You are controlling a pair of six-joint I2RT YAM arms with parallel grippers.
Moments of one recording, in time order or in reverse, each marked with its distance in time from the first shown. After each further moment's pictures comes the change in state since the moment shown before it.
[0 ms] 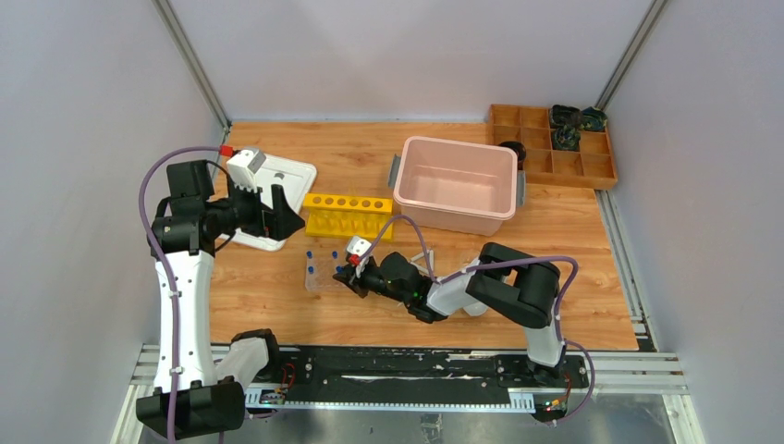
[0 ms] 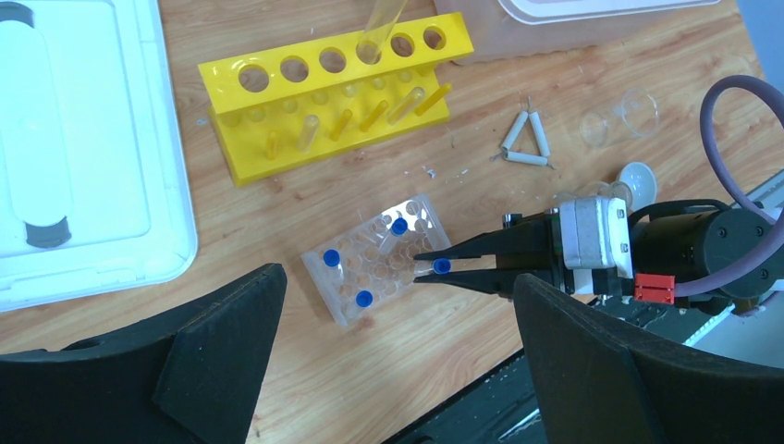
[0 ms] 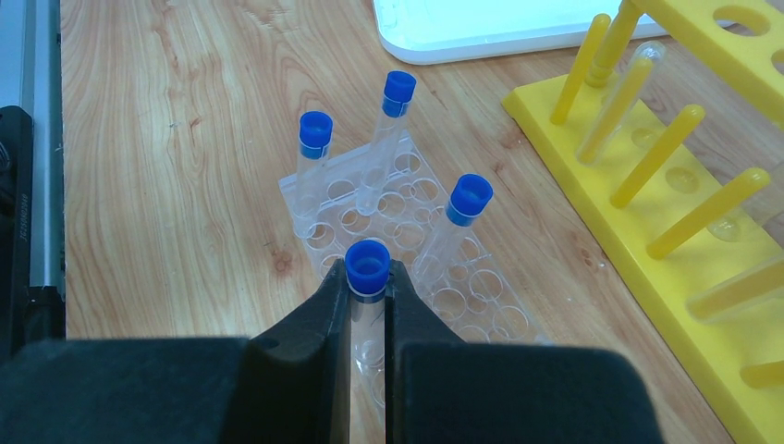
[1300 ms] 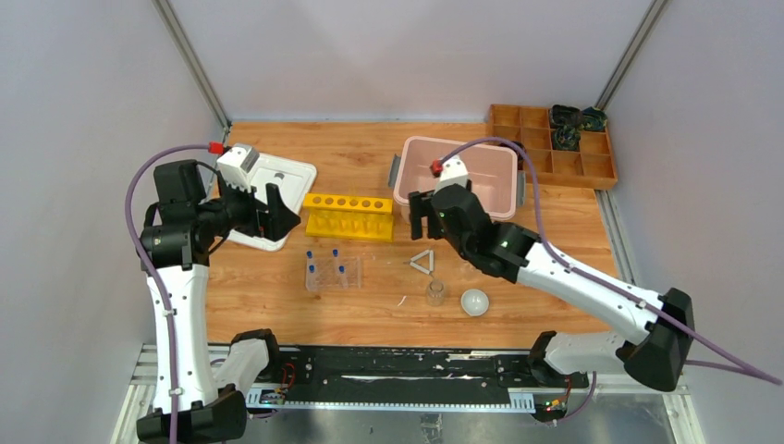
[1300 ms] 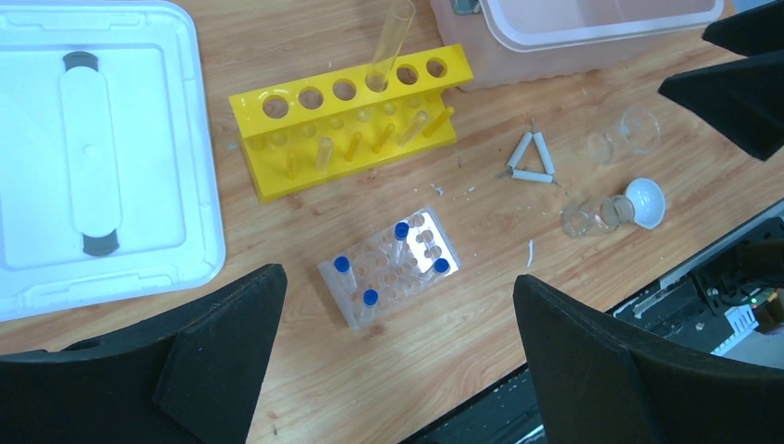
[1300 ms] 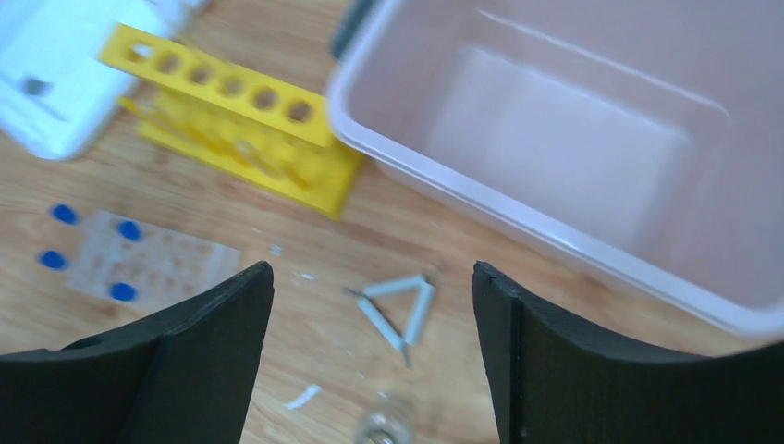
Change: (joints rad) left arm 0.000 -0.049 0.074 -0.028 -0.027 -0.002; right arm -0.170 -0.690 0.313 -1.293 0.504 0.314
